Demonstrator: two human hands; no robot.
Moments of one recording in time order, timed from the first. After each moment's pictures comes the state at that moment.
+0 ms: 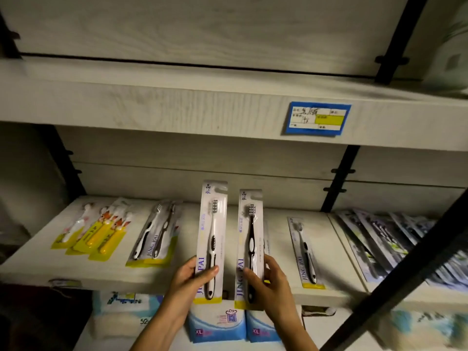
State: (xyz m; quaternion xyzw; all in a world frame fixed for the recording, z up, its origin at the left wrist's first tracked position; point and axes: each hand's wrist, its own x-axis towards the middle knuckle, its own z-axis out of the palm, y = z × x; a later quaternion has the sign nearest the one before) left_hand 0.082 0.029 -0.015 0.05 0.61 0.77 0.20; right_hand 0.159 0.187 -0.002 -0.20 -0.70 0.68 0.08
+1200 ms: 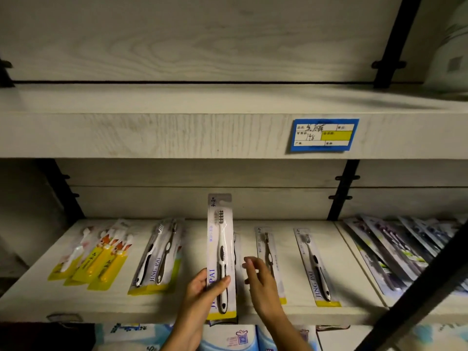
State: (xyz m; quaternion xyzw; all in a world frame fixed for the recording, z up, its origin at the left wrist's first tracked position) left_hand 0.067 0.046 -0.005 0.02 0.61 0.77 0.20; right_hand 0.098 0.174 -0.013 -0.22 -0.77 0.59 0.09
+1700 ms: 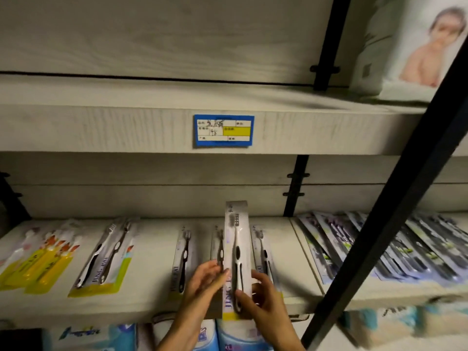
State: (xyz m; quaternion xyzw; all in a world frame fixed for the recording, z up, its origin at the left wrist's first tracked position) left_hand 0.112 0.145 -0.003 0.05 0.64 0.73 0.22; right_hand 0.197 0.266 -0.013 -0.22 -0.73 0.65 0.08
